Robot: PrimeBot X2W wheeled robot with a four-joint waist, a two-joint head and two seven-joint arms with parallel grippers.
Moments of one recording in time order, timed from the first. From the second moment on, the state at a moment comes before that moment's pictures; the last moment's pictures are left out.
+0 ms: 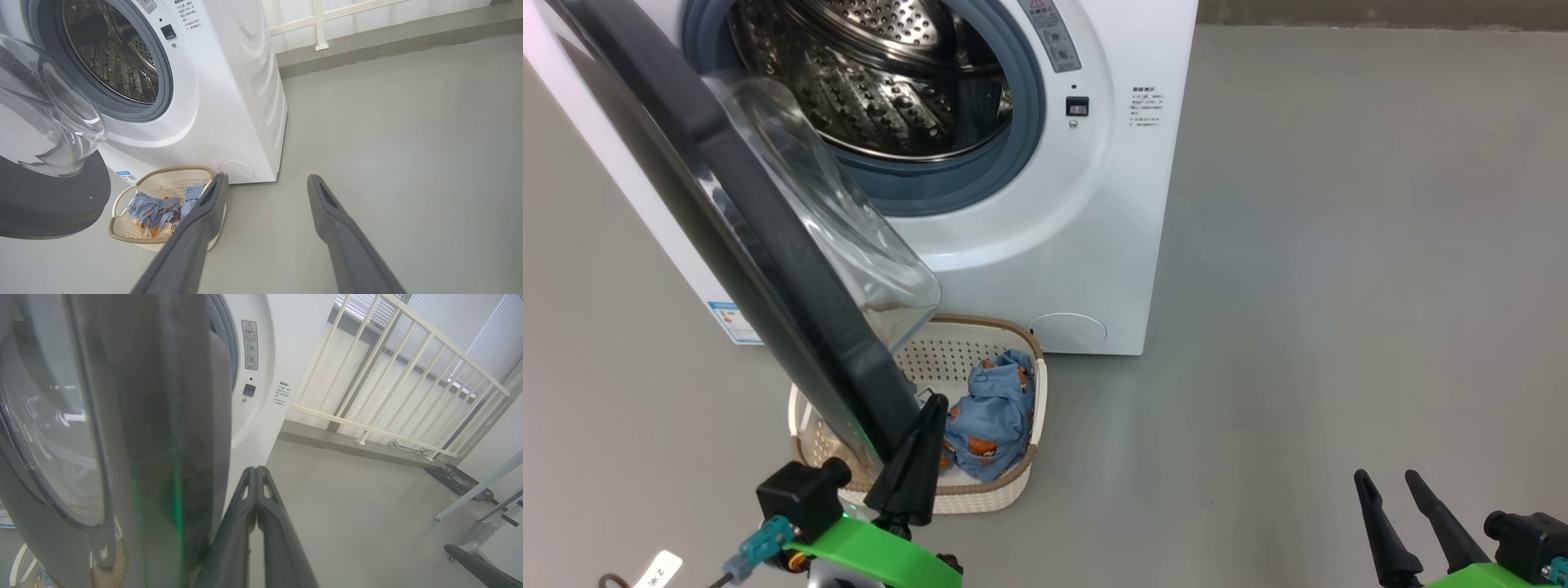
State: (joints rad) left arm -0.15 0.04 -0.35 0.19 -0.51 -0.07 -0.24; right arm 0.02 -0.25 0.06 0.32 0.54 0.13 -0.25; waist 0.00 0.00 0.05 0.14
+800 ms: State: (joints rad) left arm -0.09 0.02 -0.24 0.14 -0.48 -0.06 -0.25; right arm 0.02 -0.25 0.08 0.31 0.53 0.13 -0.25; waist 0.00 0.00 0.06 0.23
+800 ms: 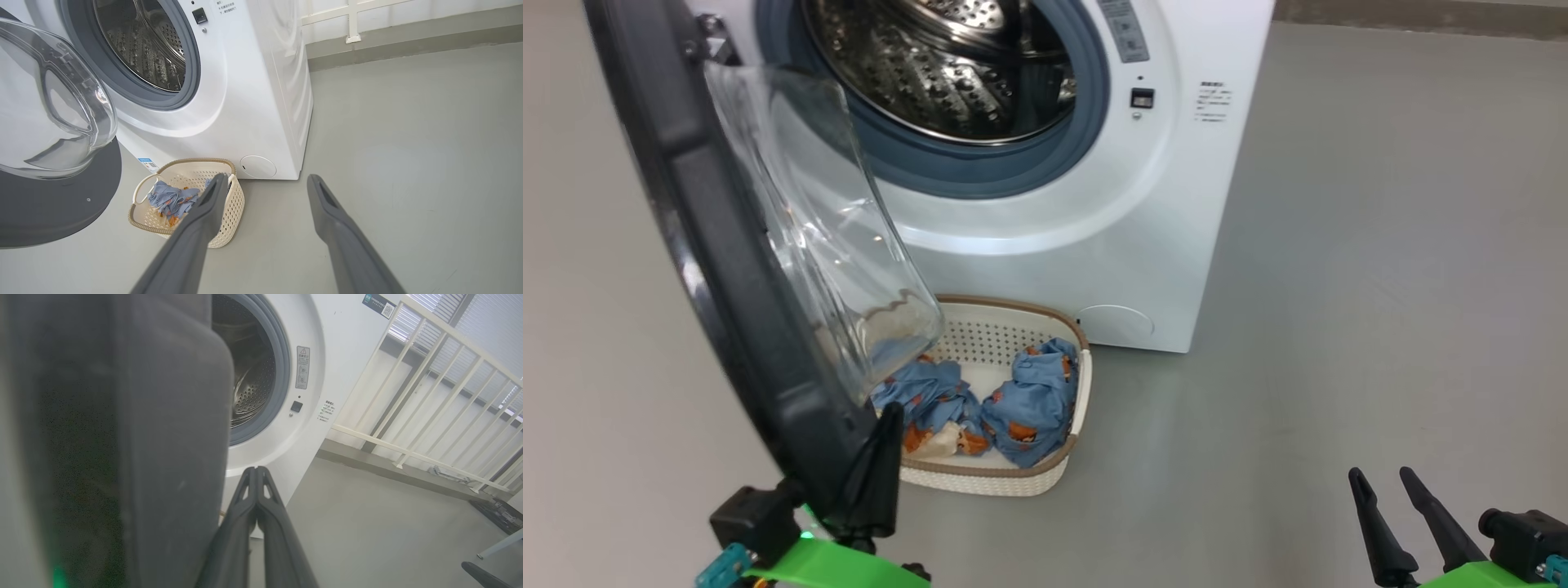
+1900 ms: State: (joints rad) left arm -0.09 0.16 0.14 0.17 -0.47 0.09 -0.25; right arm -0.01 -0.27 0.09 0.31 0.53 0.13 -0.25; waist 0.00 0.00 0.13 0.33
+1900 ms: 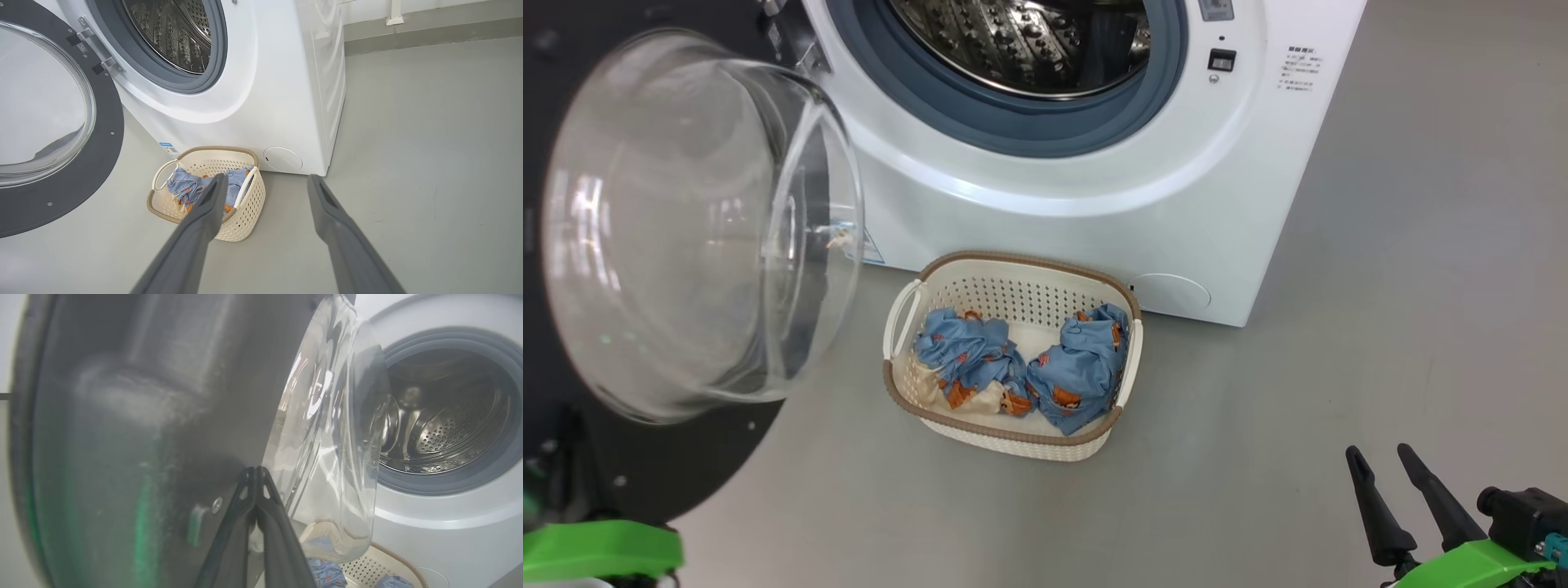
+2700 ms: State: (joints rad) left arm -0.39 0.29 0.45 0.54 -0.38 0.02 -0.26; right arm -0.12 -0.32 0.10 0.29 0.50 0.13 -0.25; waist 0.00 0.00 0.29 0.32
